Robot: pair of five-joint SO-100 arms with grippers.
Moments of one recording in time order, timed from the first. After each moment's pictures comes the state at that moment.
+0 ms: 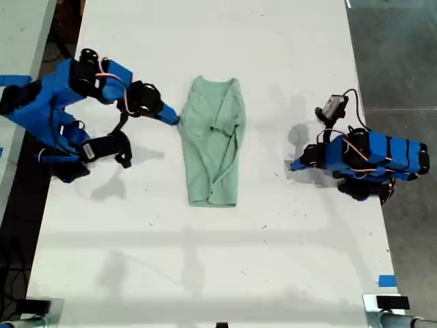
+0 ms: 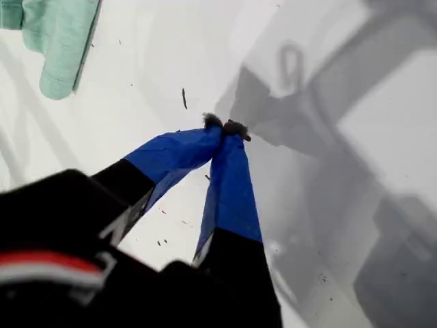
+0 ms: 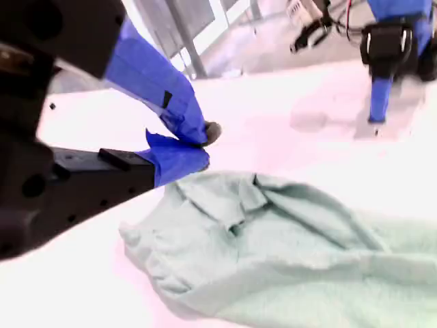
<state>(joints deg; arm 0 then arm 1) -12.1 130.6 94.1 74.2 16.1 11.2 200.6 173.6 80.8 -9.1</state>
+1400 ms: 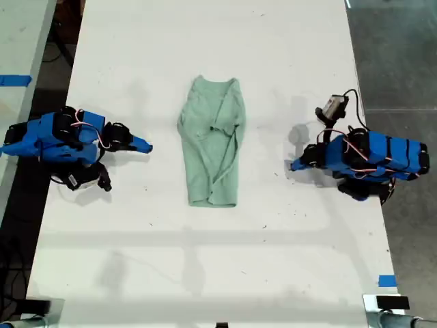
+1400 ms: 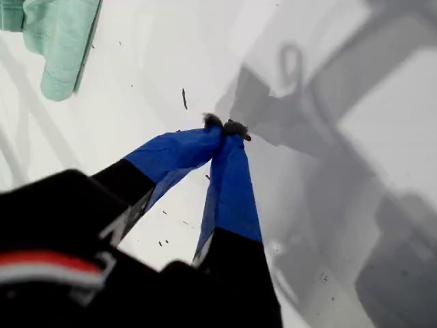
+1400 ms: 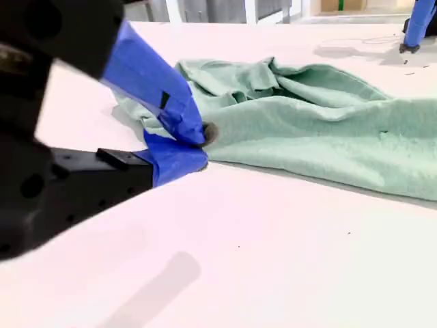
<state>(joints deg) -11.9 206.1 181.3 60.6 5.3 11.2 200.6 173.7 80.8 -8.5</state>
